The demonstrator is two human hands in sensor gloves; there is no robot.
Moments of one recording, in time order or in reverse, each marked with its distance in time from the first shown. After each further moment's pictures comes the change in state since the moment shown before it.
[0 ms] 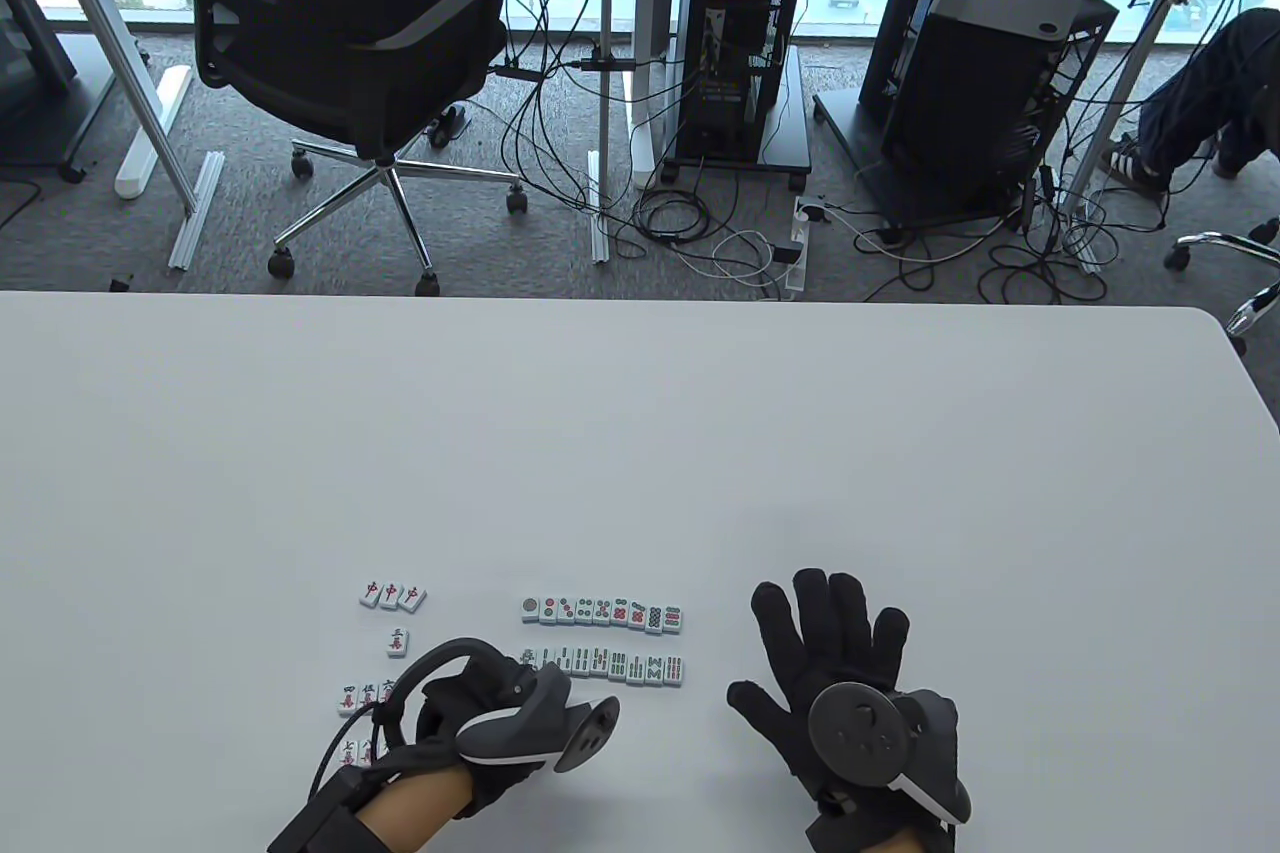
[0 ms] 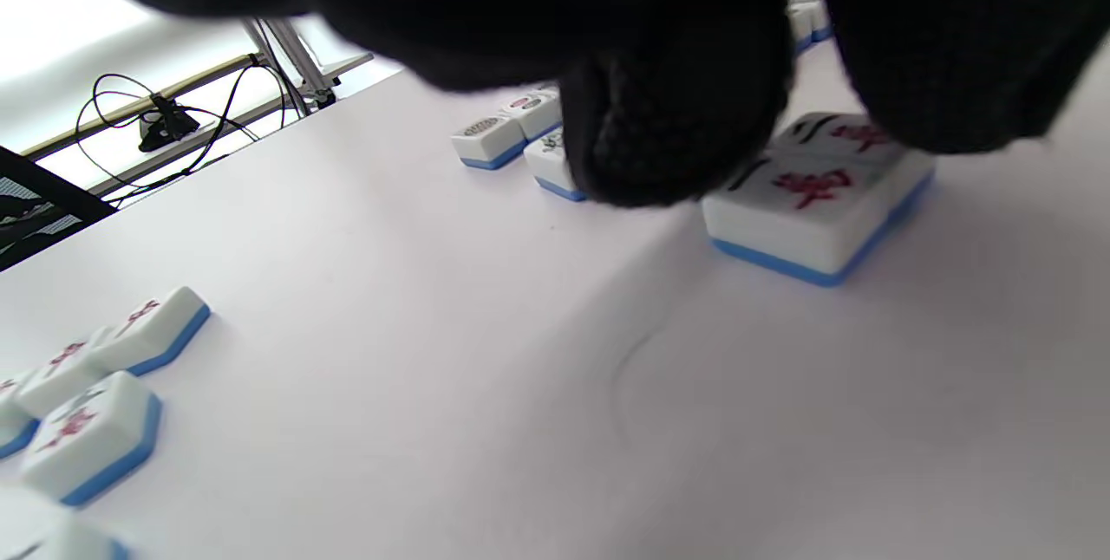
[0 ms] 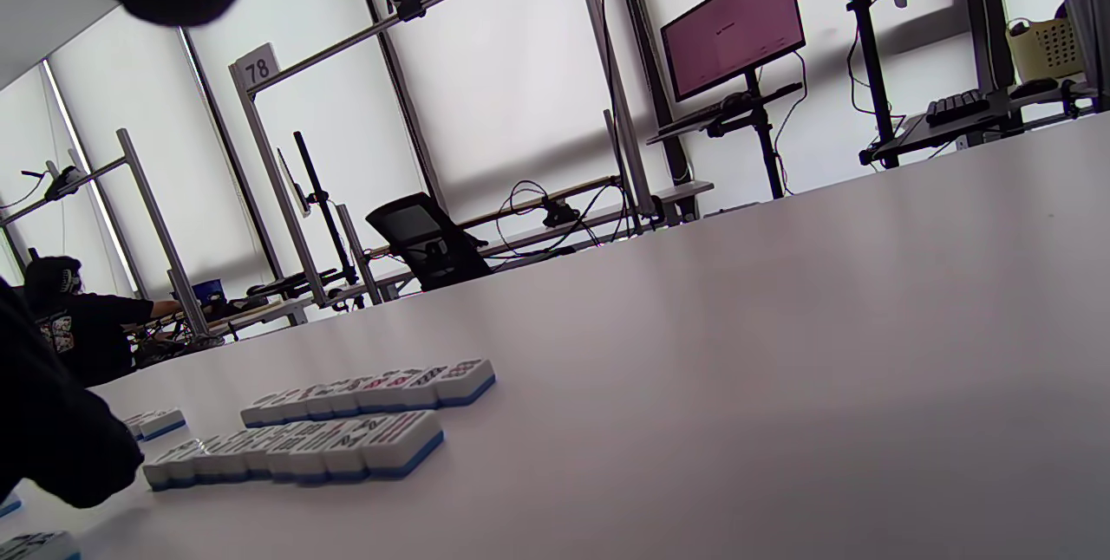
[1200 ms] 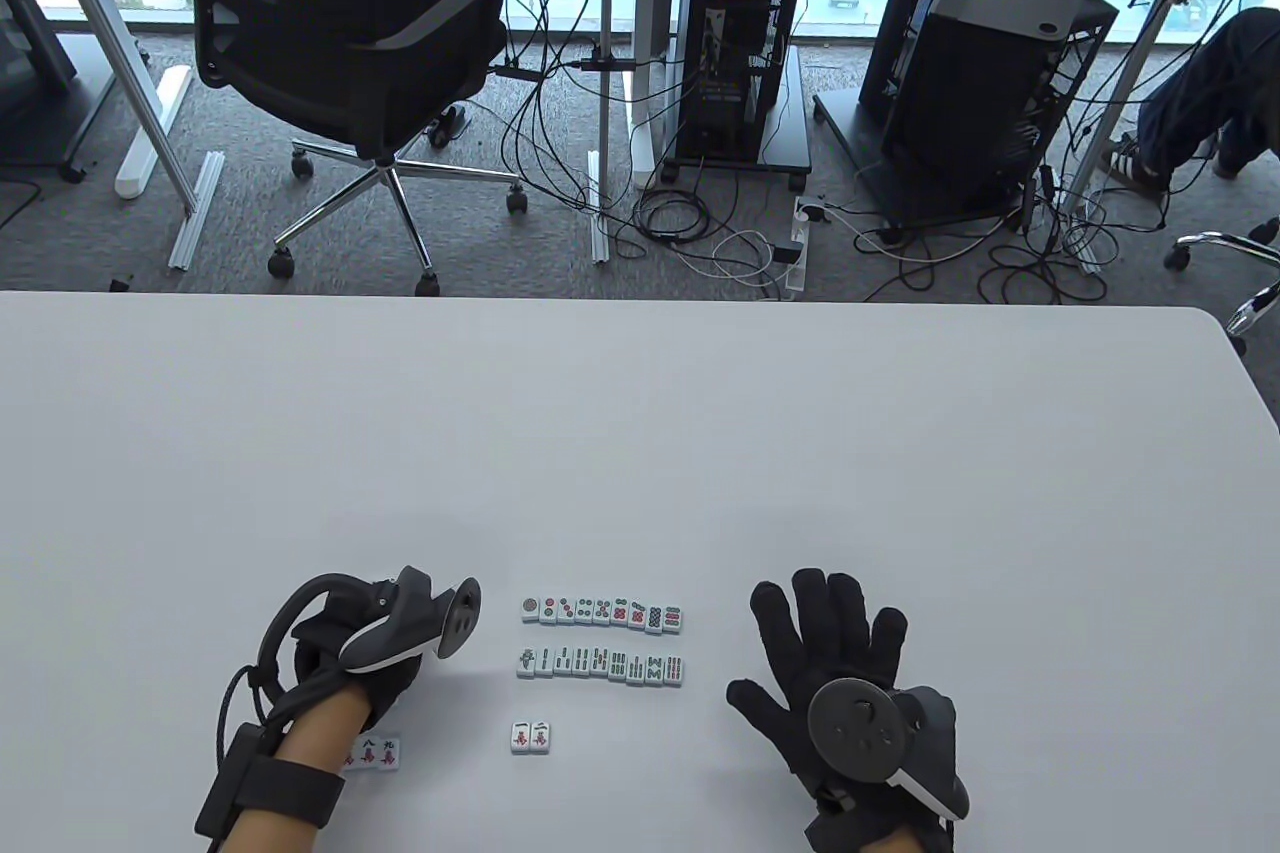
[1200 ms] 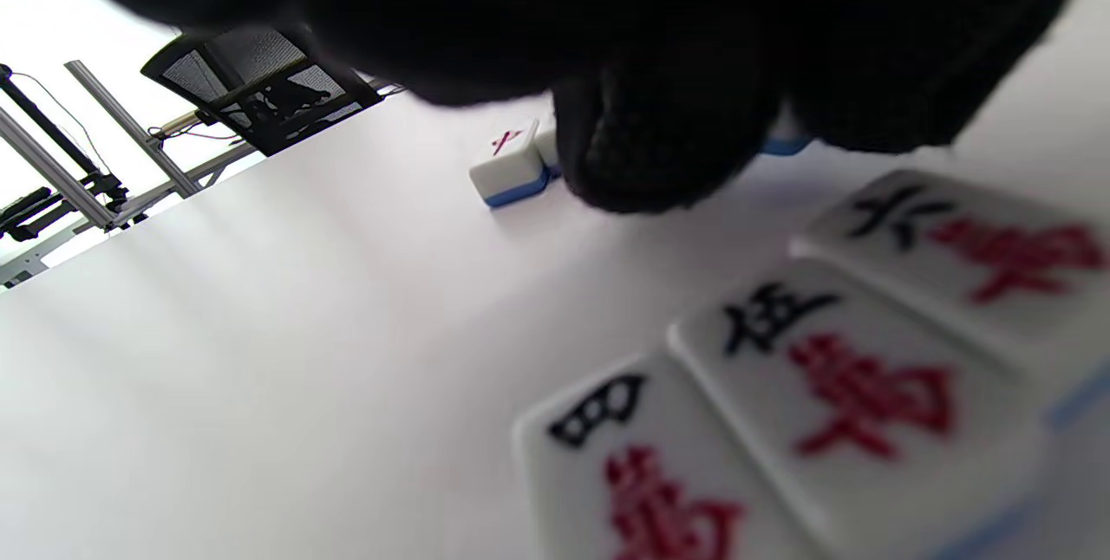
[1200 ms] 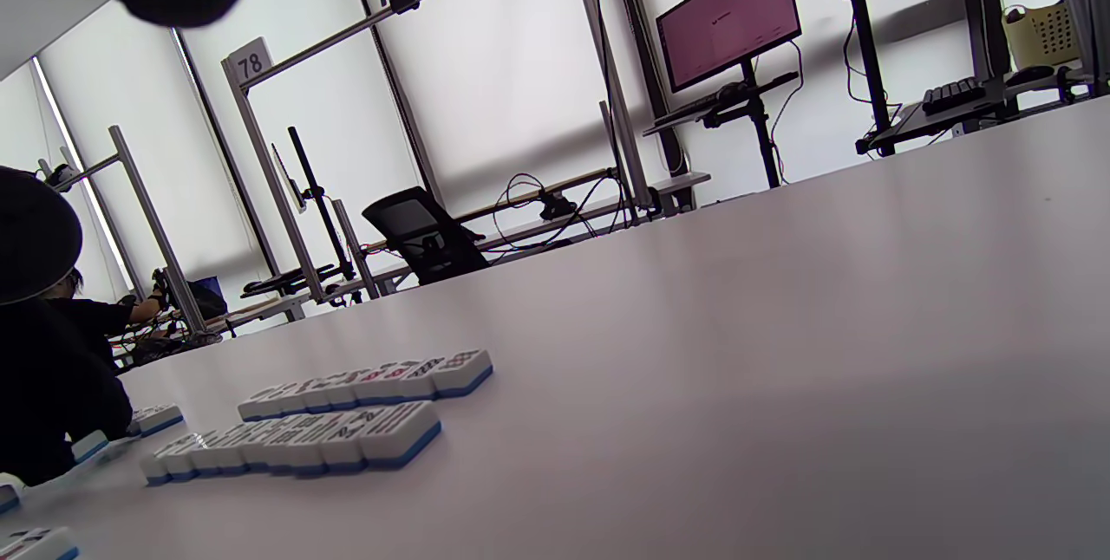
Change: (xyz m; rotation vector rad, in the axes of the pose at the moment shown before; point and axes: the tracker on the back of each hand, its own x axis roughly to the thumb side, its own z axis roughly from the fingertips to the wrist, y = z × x) left_hand -0.105 -0.055 -0.009 -0.103 0.329 0.047; right_hand 0.000 0.001 -0.002 0.012 0.009 -0.010
